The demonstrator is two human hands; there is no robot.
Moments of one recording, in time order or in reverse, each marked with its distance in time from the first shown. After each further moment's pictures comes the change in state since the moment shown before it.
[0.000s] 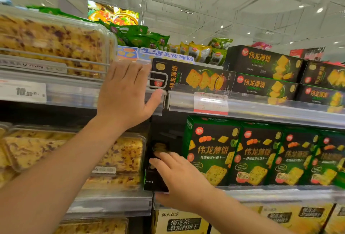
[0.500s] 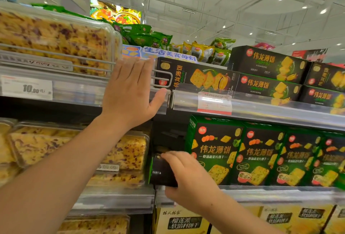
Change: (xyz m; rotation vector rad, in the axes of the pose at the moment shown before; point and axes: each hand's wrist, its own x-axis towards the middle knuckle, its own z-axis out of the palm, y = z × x) left_hand -0.003 -0.001 -0.002 -0.034 -0.063 -0.021; right_hand -0.010 0.000 0.003 0.119 0.203 0.082
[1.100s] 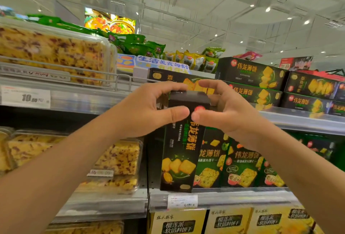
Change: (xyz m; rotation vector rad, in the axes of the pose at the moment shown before) left_hand 0.013 0.035 -0.062 -1.242 -0.458 -0.098; right_hand 0.027 0.011 -0.182 0.912 0.080 0.214
